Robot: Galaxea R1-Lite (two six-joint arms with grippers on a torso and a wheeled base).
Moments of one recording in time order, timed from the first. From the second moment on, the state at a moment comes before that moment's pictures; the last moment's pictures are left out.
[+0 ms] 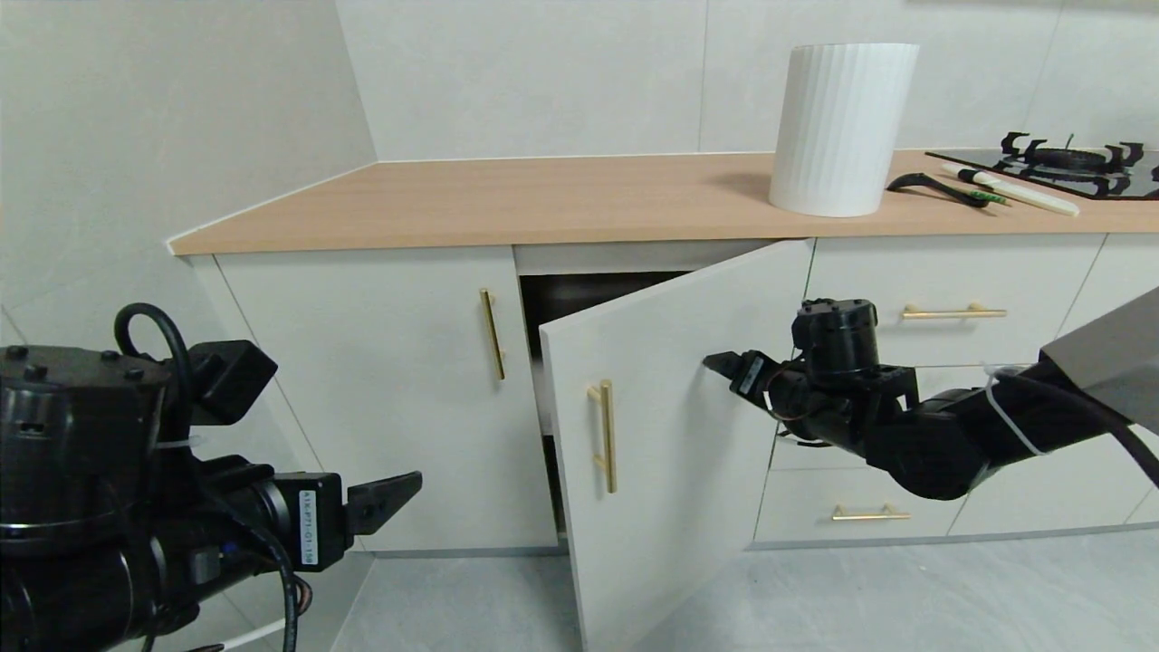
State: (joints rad) left arm -0.50 1.28 -0.64 -0.05 0.27 -0.33; right arm 0.48 2.08 -1.09 -0.62 -0.16 0.74
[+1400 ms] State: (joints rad) left arm -0.50 1.28 -0.64 -0.05 0.27 -0.33; right arm 0.38 2.32 -1.37 -0.62 -0.35 0.87
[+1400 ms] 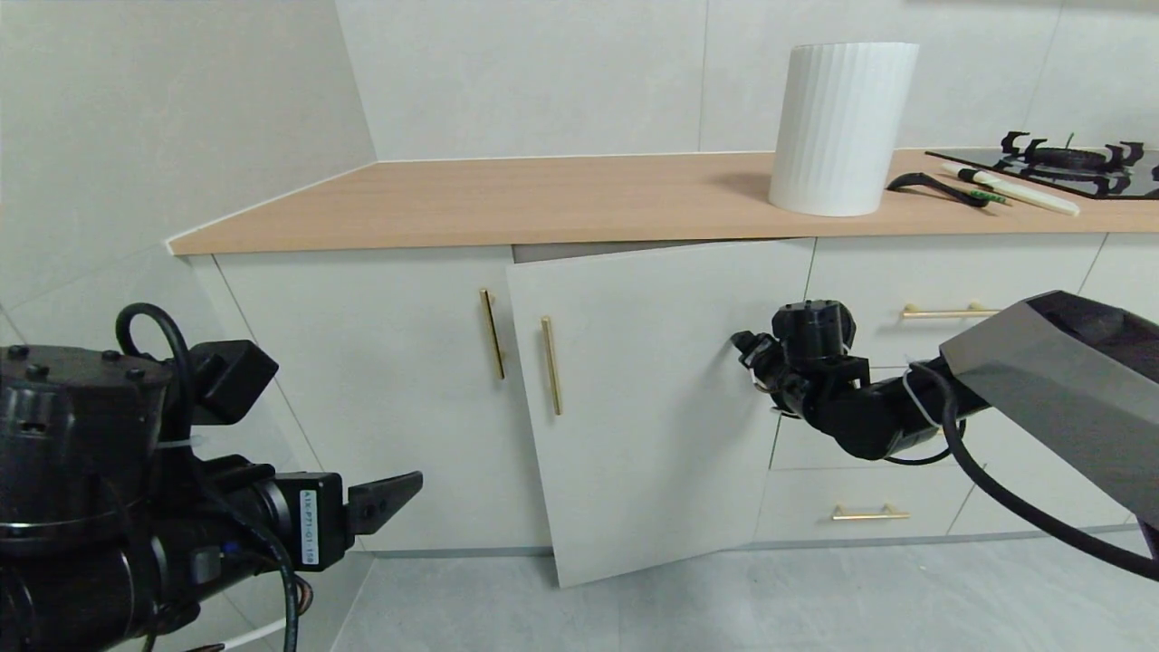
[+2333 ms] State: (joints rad) left arm -0.50 1.28 -0.64 -0.05 0.27 -0.33; right arm 0.36 2.40 -1.46 -0.61 -0.44 0.87
